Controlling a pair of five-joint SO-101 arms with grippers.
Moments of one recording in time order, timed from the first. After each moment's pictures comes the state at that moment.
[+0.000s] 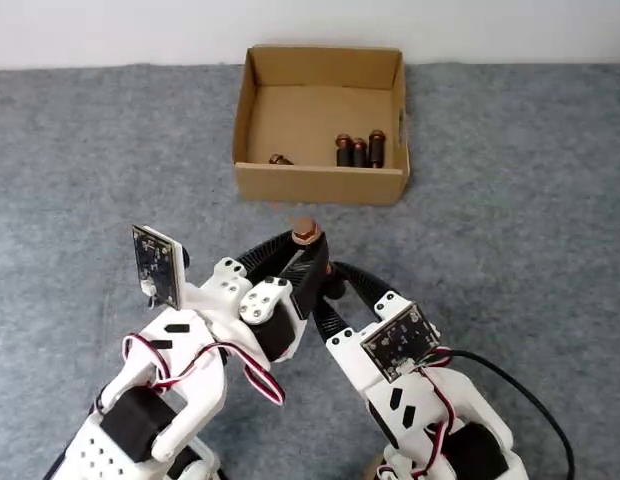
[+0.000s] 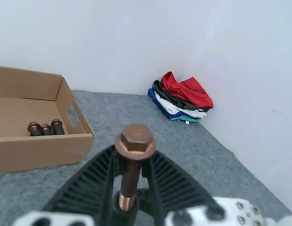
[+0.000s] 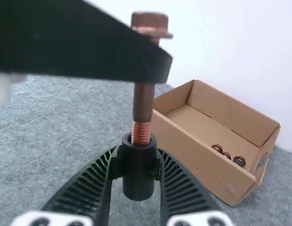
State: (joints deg) left arm 36.9 -75.8 60.0 37.2 35.3; right arm -35.2 -102.9 74.1 49.1 11.2
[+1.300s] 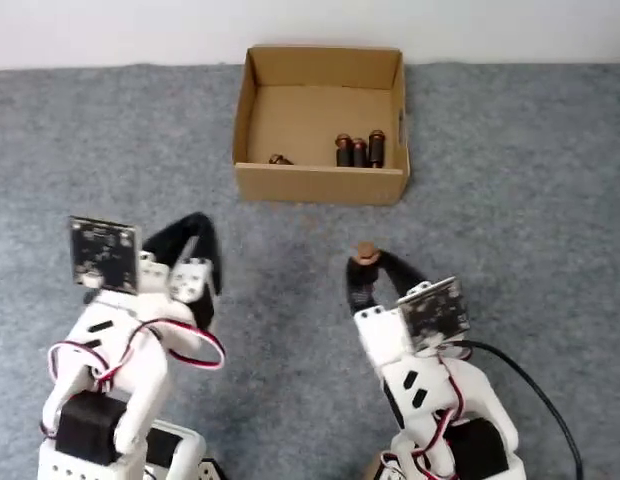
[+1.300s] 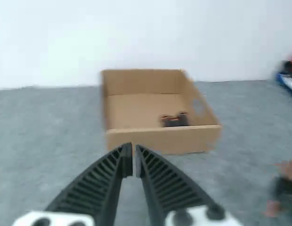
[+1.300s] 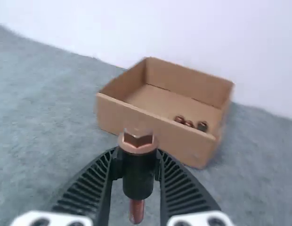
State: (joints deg) left arm 8.1 -76.4 52.8 58.3 16.0; right arm -20.7 -102.6 75.4 49.5 4.0
